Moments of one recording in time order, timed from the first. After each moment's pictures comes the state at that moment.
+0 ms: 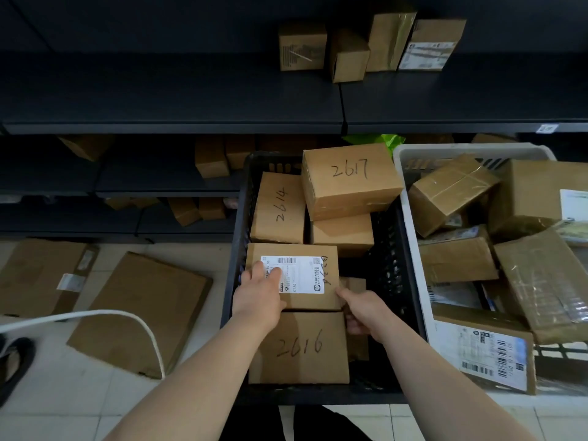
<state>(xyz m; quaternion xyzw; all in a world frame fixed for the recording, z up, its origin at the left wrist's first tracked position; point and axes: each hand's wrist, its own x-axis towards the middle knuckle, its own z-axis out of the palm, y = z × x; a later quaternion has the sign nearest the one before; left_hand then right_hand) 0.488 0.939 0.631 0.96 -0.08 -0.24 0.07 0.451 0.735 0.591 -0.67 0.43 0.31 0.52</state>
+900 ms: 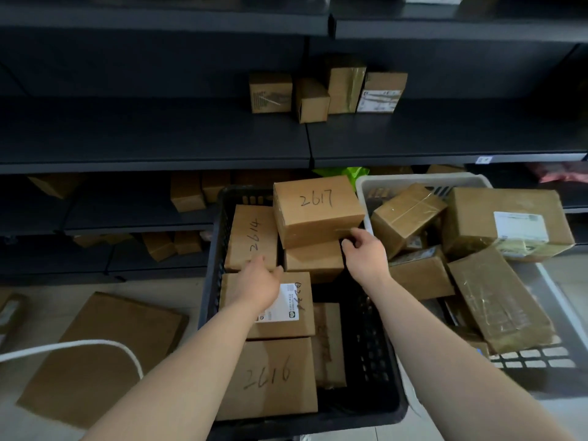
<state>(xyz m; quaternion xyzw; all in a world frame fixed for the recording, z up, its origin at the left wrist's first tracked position) 0.535 0.888 0.665 0.92 0.06 -0.22 0.33 0.518 0.692 0.695 -0.84 0.30 0.02 0.45</state>
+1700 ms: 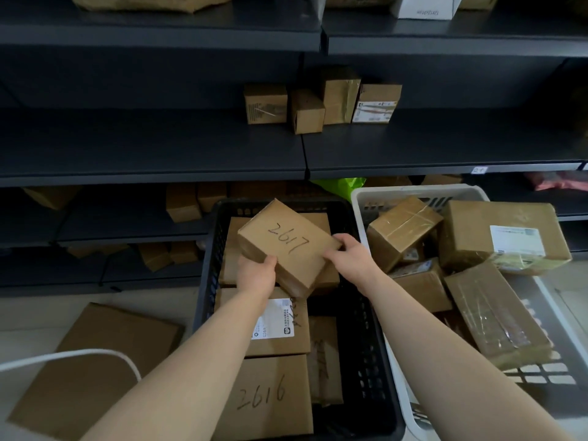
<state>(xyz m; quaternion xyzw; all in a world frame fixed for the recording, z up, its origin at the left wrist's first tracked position) 0.569 0.859 0.677 0.74 0.26 -0.17 0.60 0.549 0.683 0.703 -0.80 0.29 0.14 0.51</state>
